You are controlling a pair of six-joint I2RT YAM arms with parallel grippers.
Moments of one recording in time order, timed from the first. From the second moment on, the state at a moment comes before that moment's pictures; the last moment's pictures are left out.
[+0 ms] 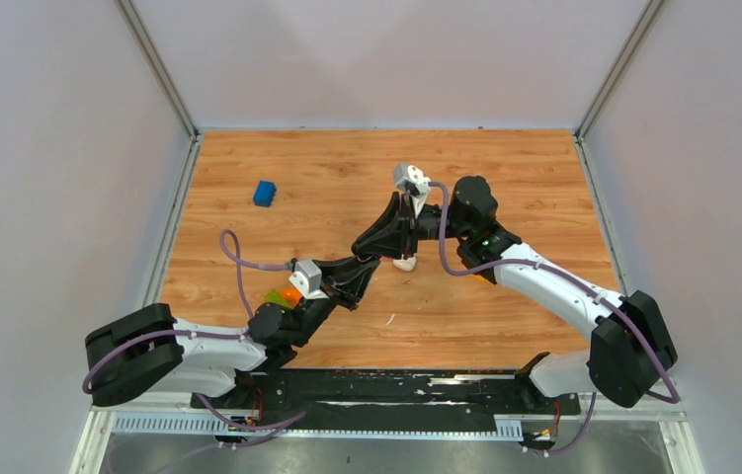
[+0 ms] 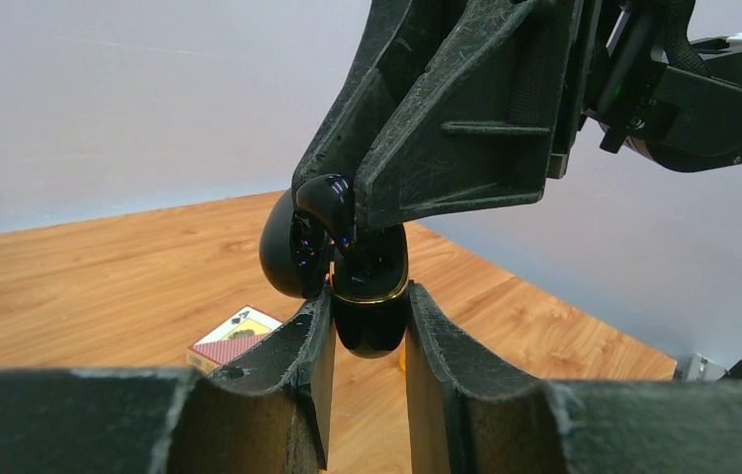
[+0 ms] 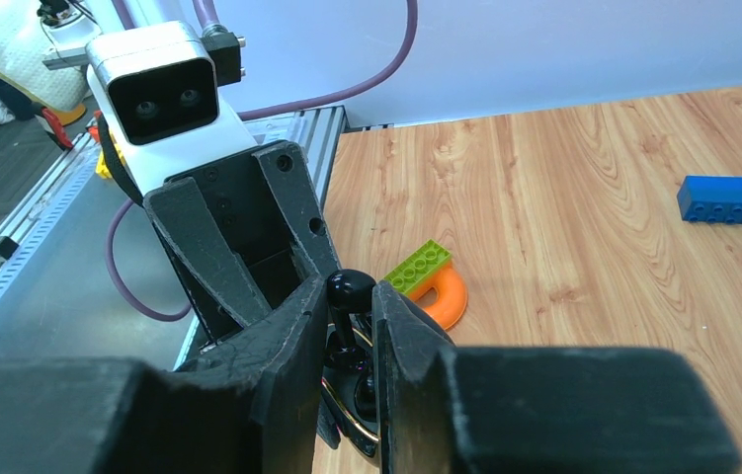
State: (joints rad) left arm -1.13 1.19 0.19 1.48 -0.32 -0.09; right arm 0.66 1.36 0.95 0.48 -1.00 0.24
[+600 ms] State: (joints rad) left arm -1.13 1.19 0.19 1.46 -0.38 -0.08; right arm 0.67 1.37 0.95 0.47 -0.95 0.24
